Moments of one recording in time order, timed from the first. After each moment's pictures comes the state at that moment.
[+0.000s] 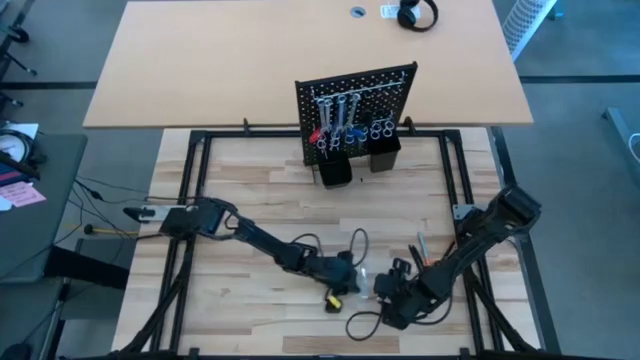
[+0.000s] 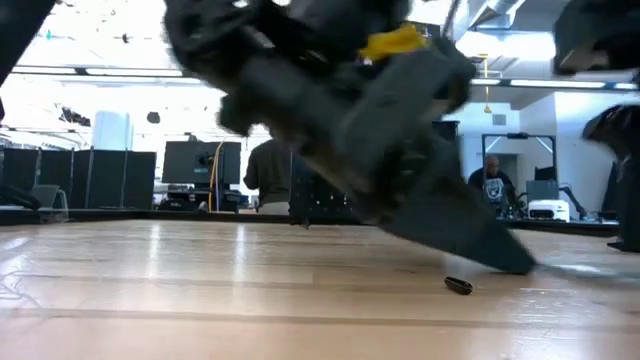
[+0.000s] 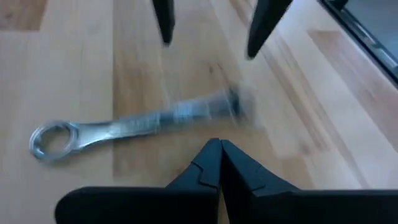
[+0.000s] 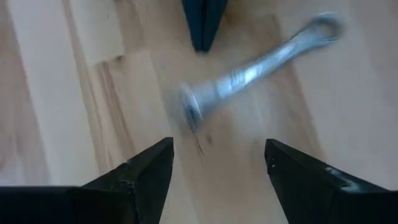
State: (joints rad) left arm -0.29 2.27 1.35 0.37 0.02 -0.15; right arm 0.74 1.75 0.99 -0.50 0.31 0.99
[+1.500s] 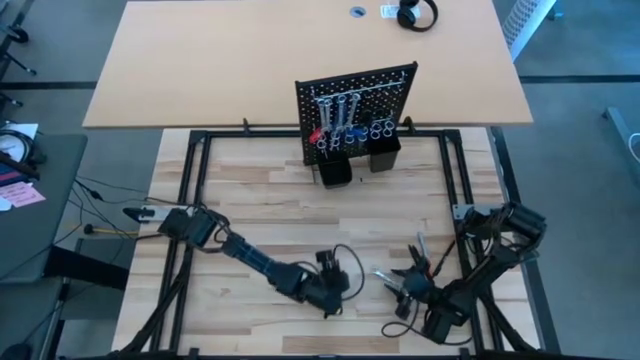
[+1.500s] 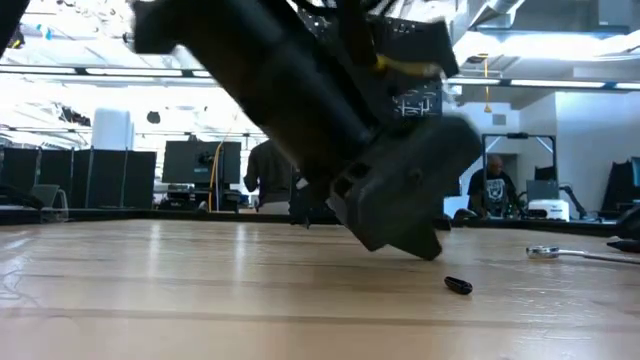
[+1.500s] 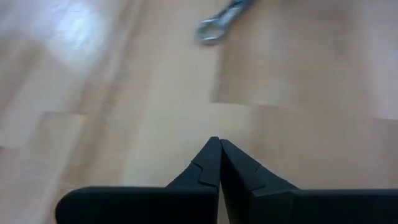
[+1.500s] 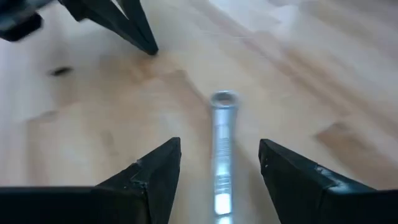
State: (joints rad) left arm -0.45 2.24 1.48 -0.09 -0.61 -0.30; right arm 1.02 1.85 0.78 -0.43 1.02 1.51
